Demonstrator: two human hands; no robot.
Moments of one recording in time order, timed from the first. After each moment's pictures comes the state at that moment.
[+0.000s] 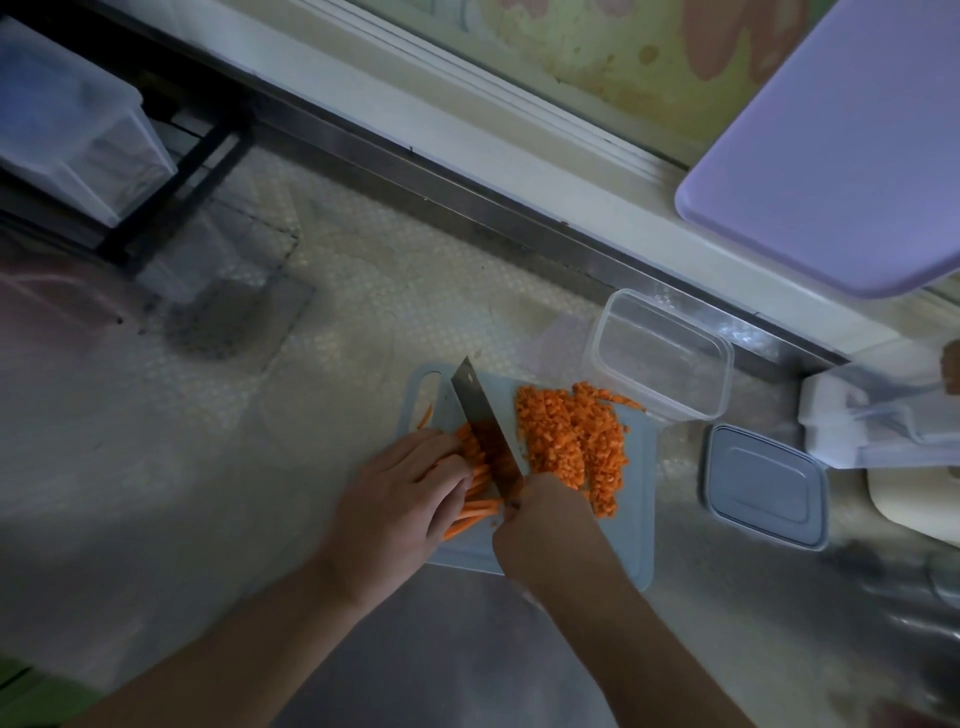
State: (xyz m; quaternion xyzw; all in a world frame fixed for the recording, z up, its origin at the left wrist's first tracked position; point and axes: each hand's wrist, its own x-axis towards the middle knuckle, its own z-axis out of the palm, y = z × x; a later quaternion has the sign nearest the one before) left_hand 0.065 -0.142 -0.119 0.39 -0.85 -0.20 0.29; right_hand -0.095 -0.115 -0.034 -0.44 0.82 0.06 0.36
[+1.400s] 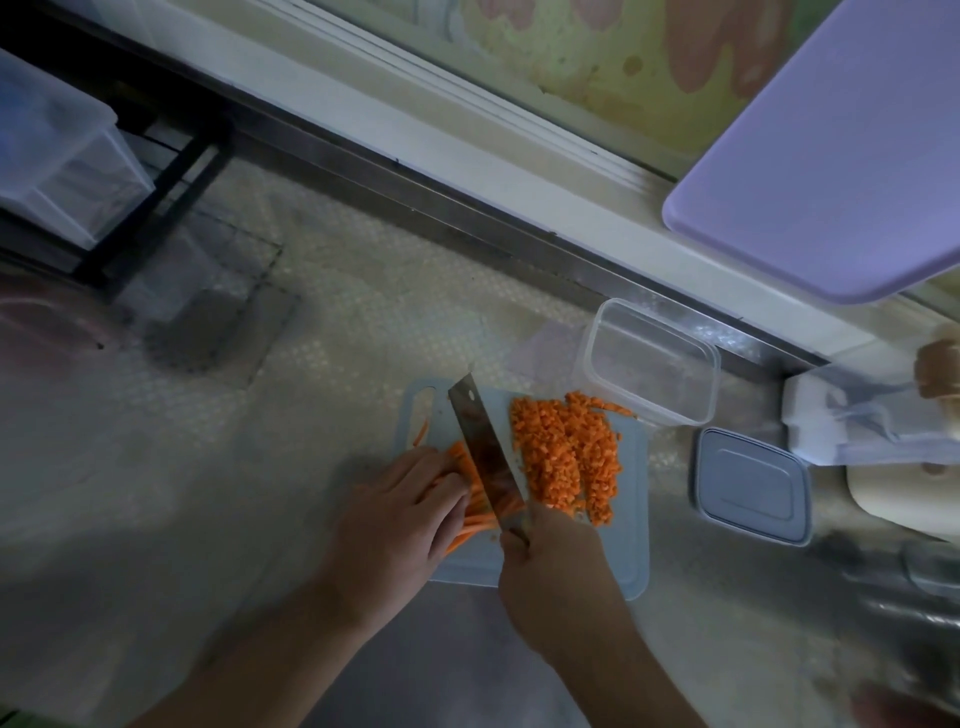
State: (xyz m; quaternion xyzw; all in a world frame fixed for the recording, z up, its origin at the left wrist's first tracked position) left_hand 0.067 -0.142 -0.123 0.40 -0.86 -0.20 0.27; right_hand -0.090 -0.094 -0.025 -0.47 0.82 -0.01 0.34
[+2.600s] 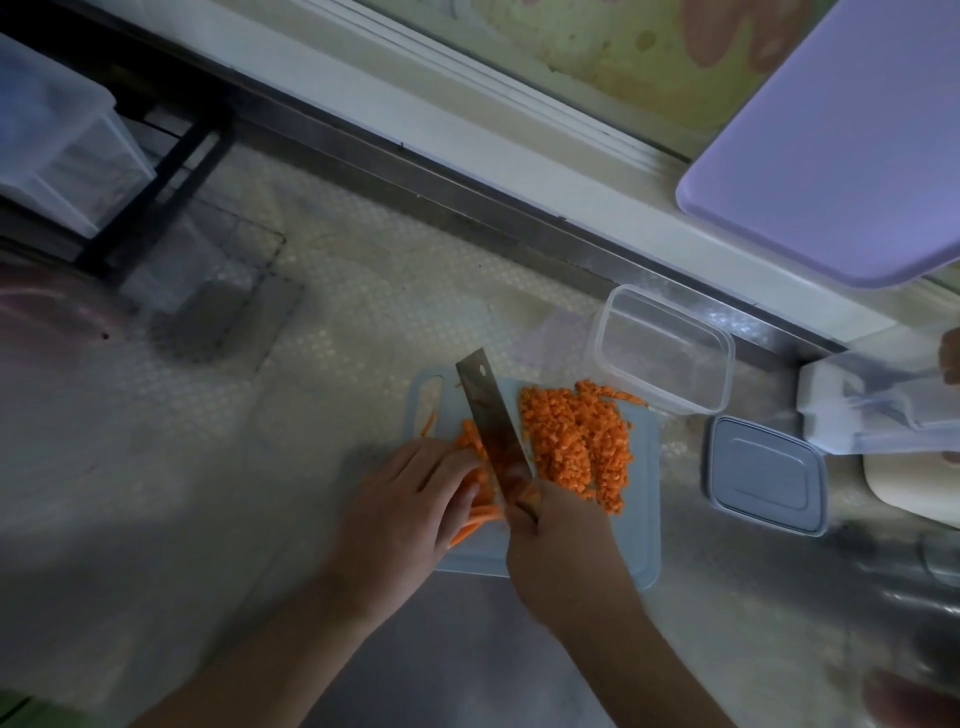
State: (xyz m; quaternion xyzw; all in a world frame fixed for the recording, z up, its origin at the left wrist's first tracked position) left_hand 0.068 -0.141 -0.119 0.43 -0.84 -0.20 0.27; right_hand -0.090 -0.102 -0.030 -0.47 0.81 -0.04 0.33
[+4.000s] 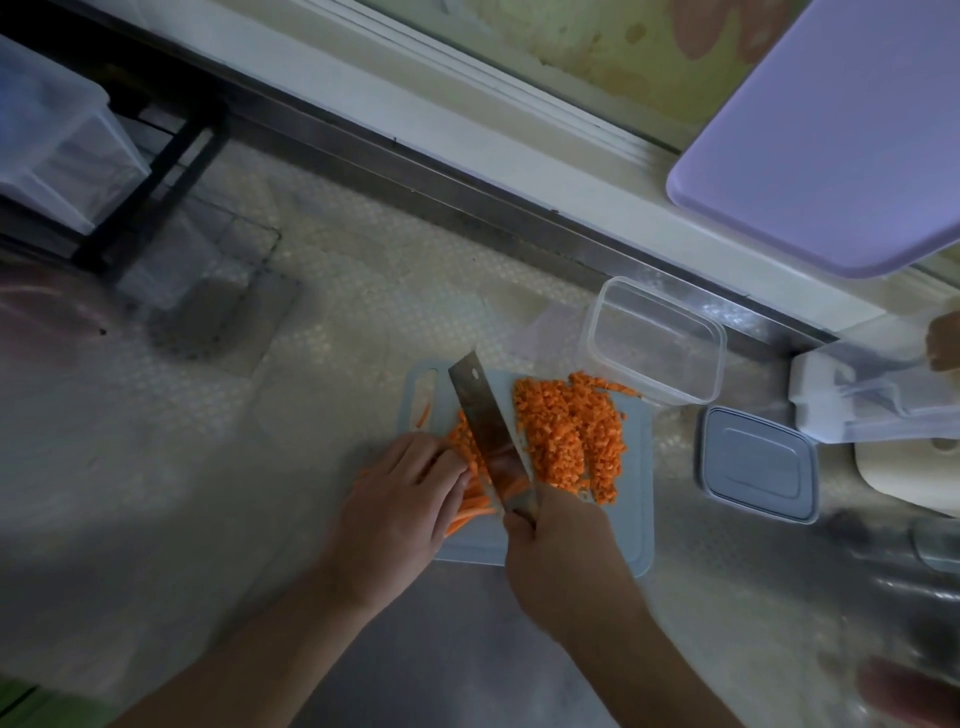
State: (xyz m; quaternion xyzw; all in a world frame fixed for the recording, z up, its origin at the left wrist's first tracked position) left_hand 0.068 -0.137 -0.123 0.43 -0.85 -0.20 0.24; right_hand -0.092 -0.092 -0.021 -0.48 0.81 -0.02 0.33
